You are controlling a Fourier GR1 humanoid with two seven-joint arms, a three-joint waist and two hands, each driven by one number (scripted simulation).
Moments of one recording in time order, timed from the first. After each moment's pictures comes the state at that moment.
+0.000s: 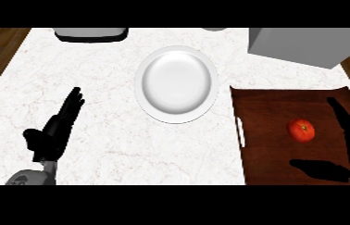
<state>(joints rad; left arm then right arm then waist) -0.07 0.39 -0.15 -1.31 0.24 0.12 -0.17 0.17 -0.61 0.12 -1.83 0.37 -0.27 0.40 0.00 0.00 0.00</state>
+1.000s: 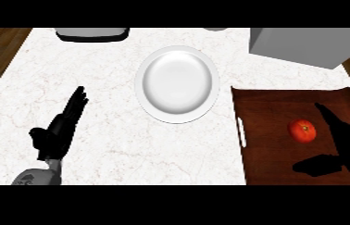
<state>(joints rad) -0.07 0.32 -0.09 -1.32 0.15 0.07 -0.15 0.07 -0.55 0.09 -1.73 0.47 0.09 0.66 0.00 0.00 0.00</state>
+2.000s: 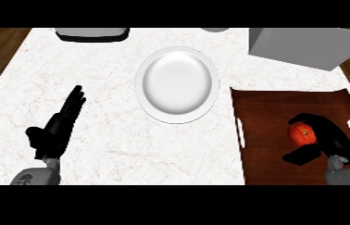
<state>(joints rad) -0.07 0.27 0.00 -1.31 0.08 0.00 -0.15 -0.07 -0.43 0.02 -1.35 0.64 0.11 0.39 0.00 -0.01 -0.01</state>
